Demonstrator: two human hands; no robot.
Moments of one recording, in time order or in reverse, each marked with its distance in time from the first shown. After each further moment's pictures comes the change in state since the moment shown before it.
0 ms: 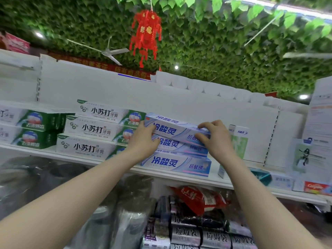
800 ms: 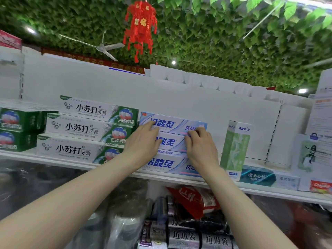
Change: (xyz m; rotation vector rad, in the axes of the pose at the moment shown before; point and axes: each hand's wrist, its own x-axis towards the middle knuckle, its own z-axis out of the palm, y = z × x) left_hand 0.019 -0.003 0.034 0.330 0.063 0.215; right_hand -0.005 0.013 0.068 -0.196 0.086 -0.061
